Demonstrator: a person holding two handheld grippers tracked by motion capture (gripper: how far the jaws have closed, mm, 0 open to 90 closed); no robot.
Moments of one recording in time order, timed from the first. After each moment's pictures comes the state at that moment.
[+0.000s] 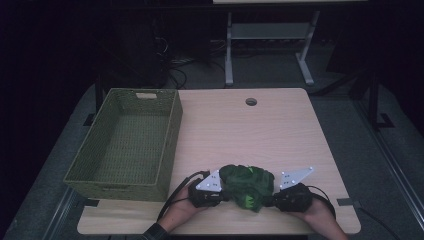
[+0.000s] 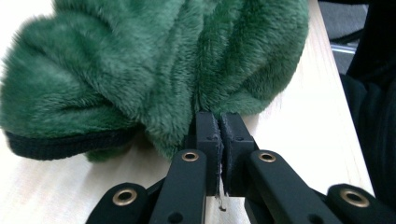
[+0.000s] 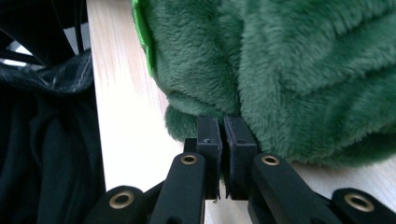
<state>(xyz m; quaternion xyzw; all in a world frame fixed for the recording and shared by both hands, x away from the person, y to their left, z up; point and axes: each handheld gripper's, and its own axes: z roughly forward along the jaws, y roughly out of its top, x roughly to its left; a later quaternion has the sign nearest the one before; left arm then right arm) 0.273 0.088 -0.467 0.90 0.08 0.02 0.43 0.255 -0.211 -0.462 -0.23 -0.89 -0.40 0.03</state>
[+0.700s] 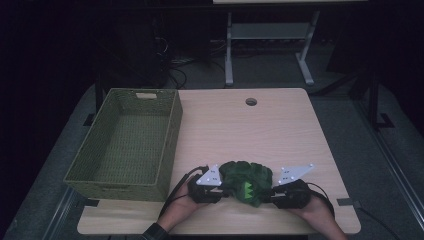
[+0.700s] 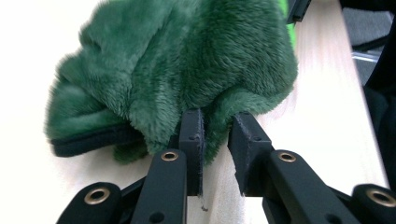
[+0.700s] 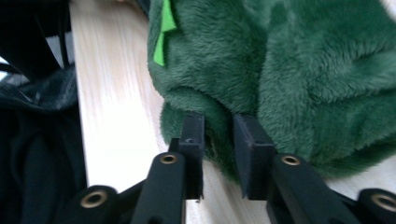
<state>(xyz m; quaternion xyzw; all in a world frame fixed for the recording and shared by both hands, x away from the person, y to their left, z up) 0.279 0.092 -0.451 0.89 0.11 0.05 0.44 0.260 -0.208 -0.452 -0.24 -0.88 -0.42 0.00</state>
